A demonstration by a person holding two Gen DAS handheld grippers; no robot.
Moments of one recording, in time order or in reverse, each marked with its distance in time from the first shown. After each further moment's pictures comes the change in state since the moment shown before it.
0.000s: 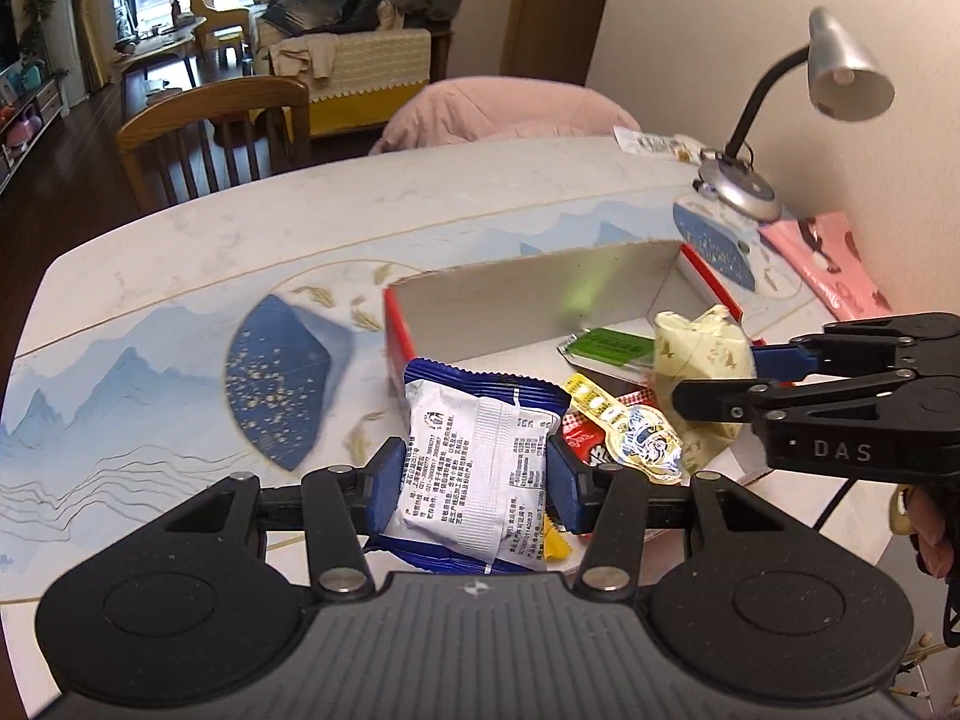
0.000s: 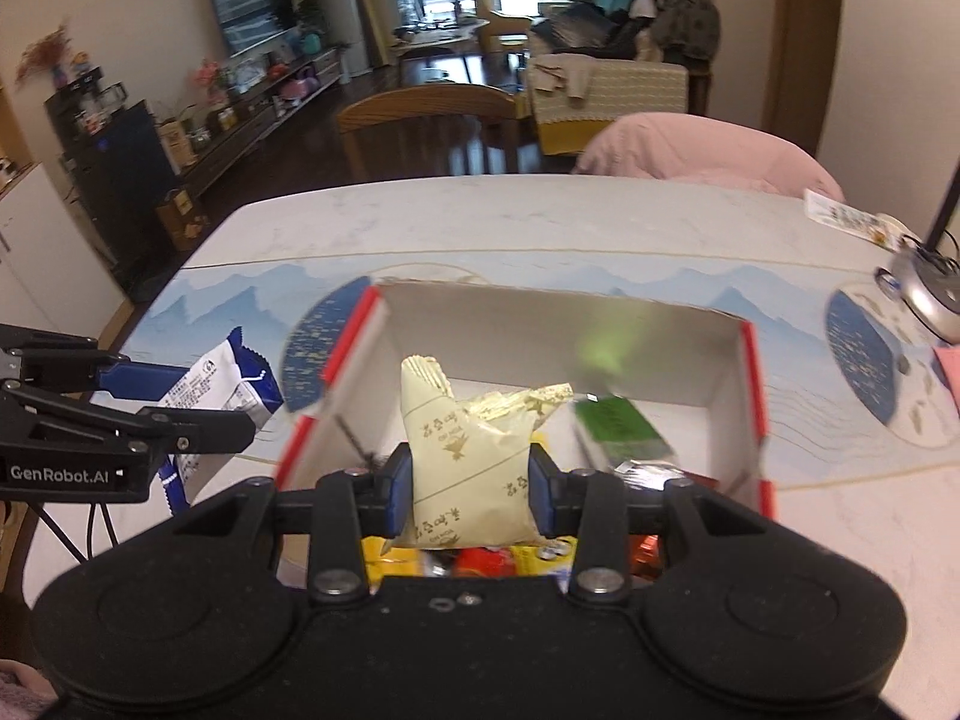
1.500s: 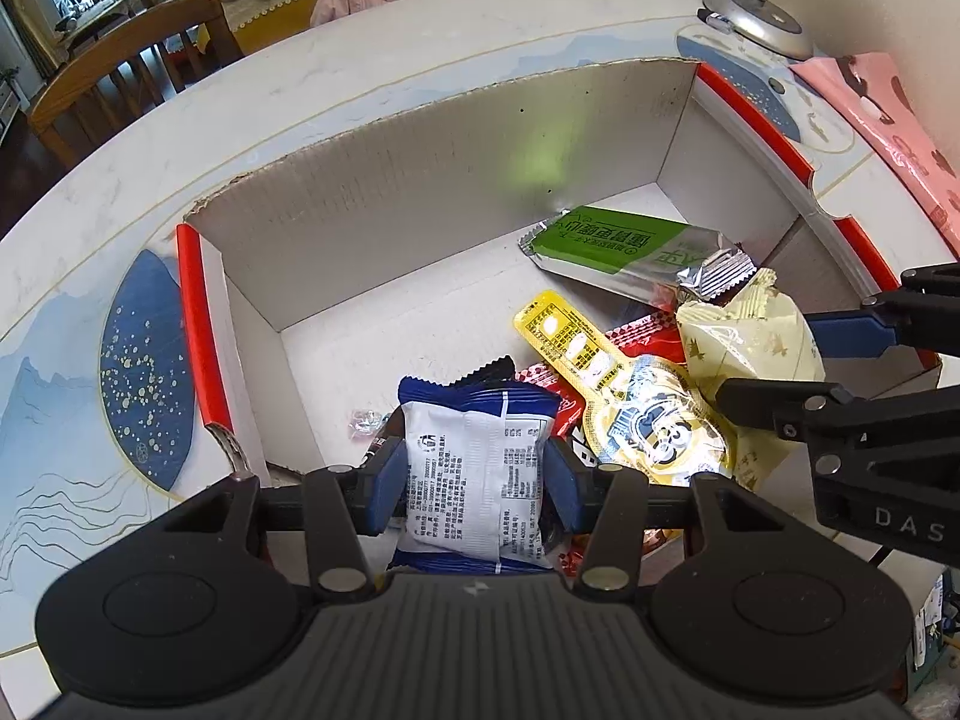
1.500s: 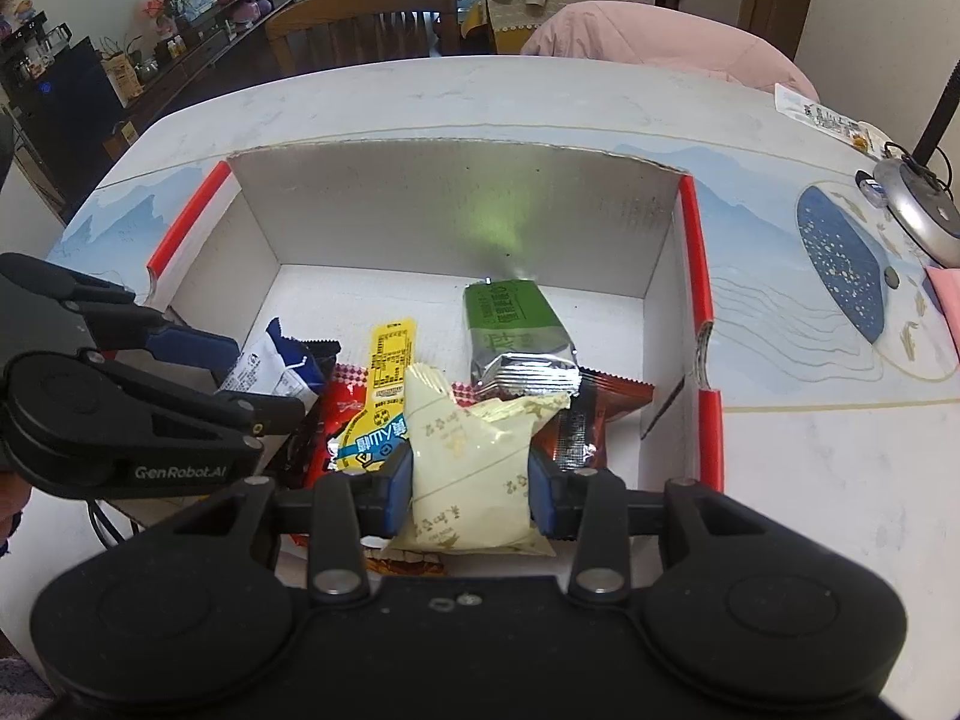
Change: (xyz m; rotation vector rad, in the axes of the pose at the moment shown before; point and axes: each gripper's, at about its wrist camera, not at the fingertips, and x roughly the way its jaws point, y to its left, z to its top) left arm 0.137 -0.062 0.009 0.130 0.247 0.071; right arm 0.059 -0.062 -0.029 0.004 0.179 -0.057
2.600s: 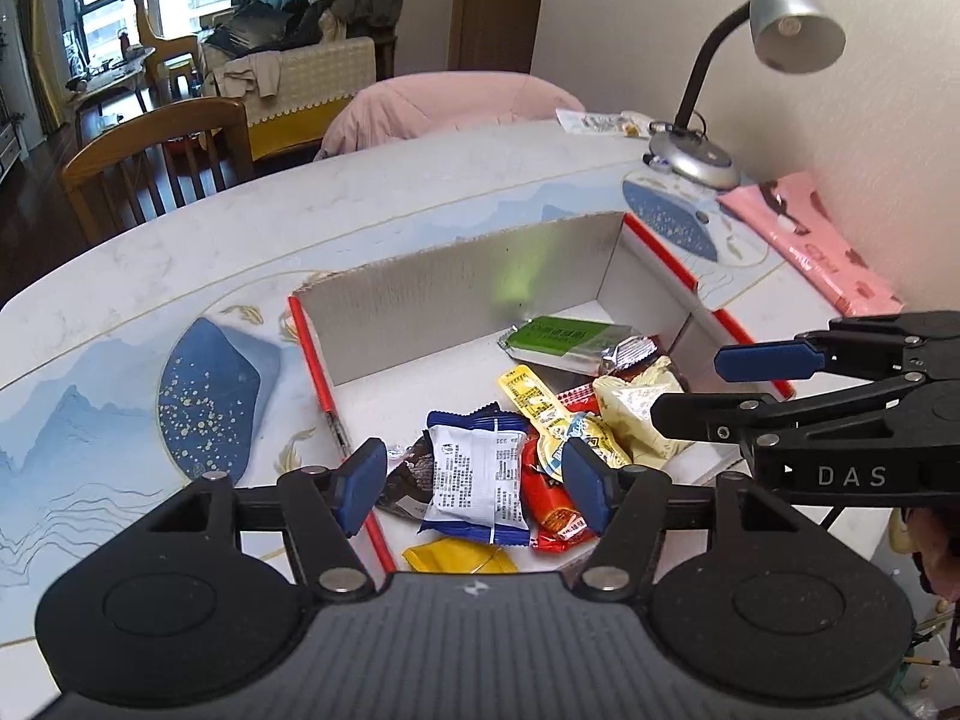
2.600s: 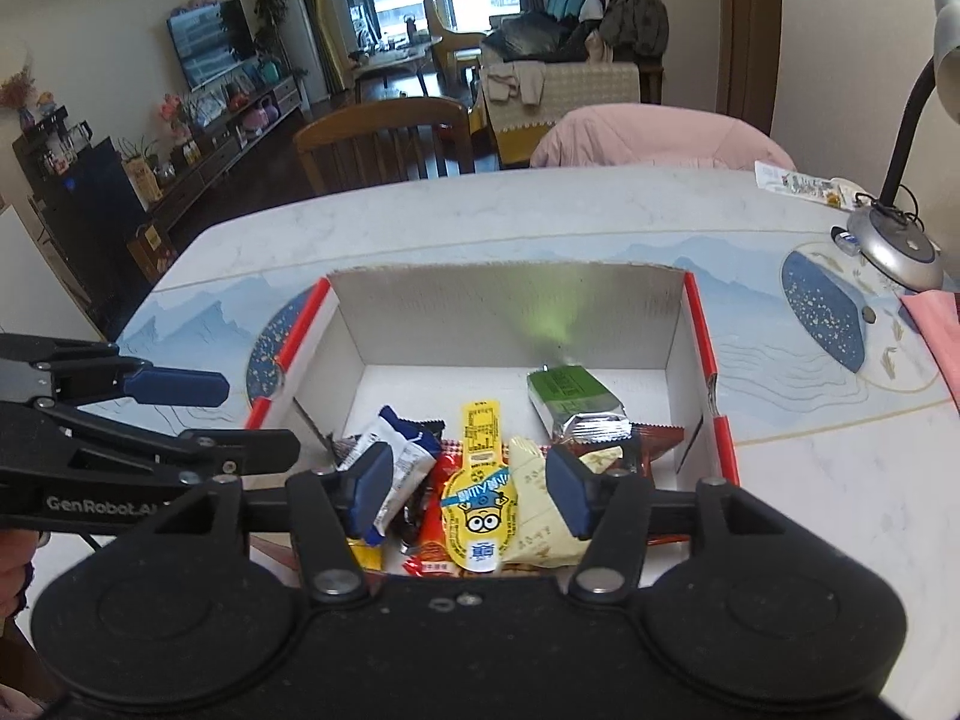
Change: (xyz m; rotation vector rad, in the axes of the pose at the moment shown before) left arm -0.108 0.032 -0.051 -0.038 -0.286 -0.103; right arm -0.076 0.041 -0.013 0.079 -0.226 0.035
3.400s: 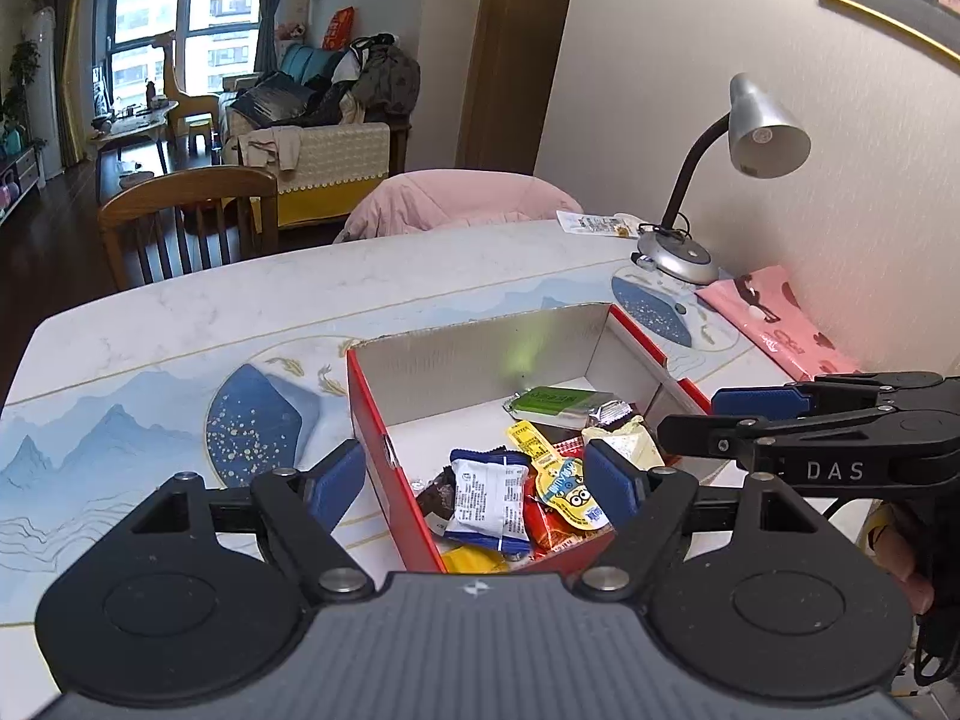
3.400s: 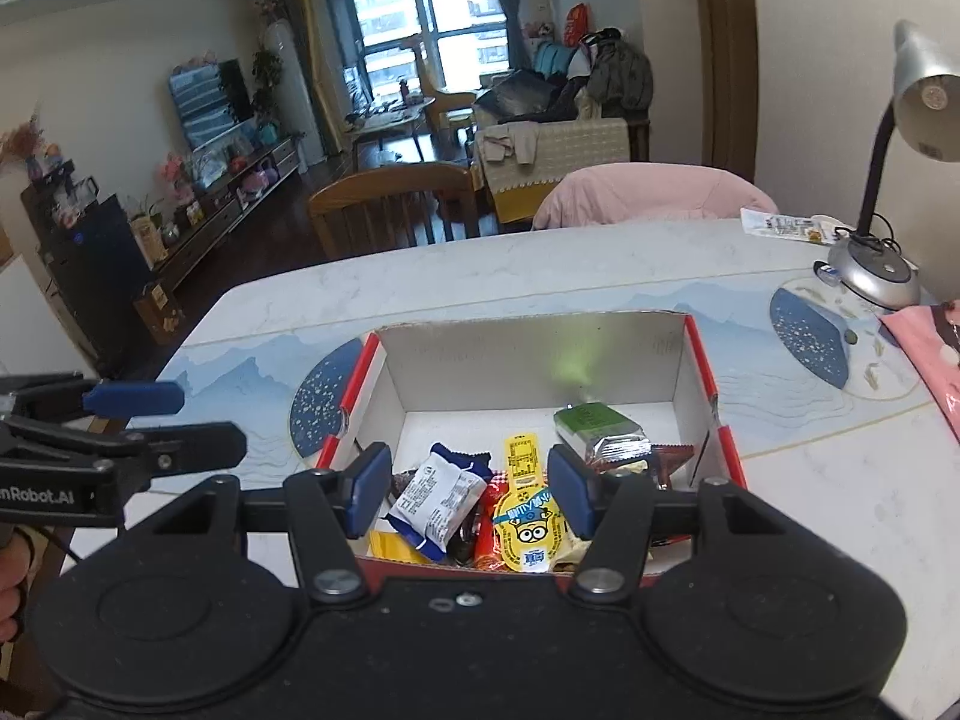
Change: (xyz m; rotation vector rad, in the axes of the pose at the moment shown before) left arm -0.078 0.024 -0.030 -0.054 -0.194 -0.028; right arm -0.041 0.030 -0.014 0.045 -0.138 -0.009
